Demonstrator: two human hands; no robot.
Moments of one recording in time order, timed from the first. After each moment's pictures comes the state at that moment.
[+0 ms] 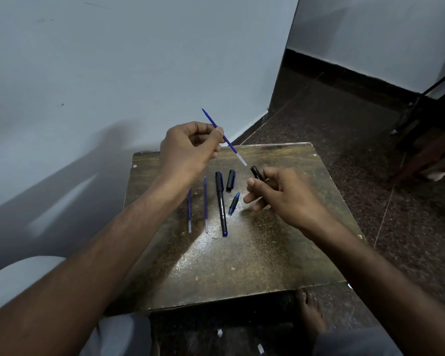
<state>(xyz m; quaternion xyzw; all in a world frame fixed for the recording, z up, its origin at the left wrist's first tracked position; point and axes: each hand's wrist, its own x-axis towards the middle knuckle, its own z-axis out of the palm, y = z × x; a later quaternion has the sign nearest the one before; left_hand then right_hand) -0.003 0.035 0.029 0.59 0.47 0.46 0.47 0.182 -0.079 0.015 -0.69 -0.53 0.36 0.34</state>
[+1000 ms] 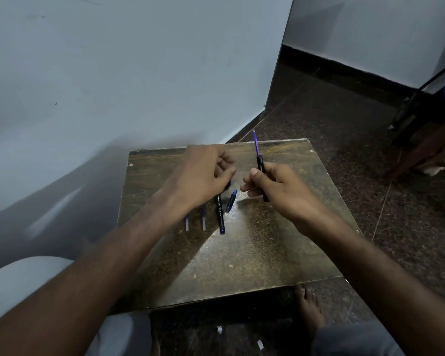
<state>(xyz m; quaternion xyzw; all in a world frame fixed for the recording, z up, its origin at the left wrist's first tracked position) 0.002 0.020 0.018 0.84 0.42 0.21 0.26 0.180 -0.078 0.013 -0.69 -0.47 0.39 0.38</state>
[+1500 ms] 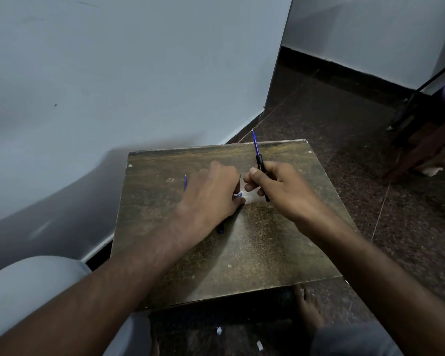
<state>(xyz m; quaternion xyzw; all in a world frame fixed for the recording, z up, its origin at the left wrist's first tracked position) 0.025 -0.012 0.015 0.89 0.45 0.05 0.08 0.182 -0.081 0.016 -0.70 -0.49 0.35 0.39</state>
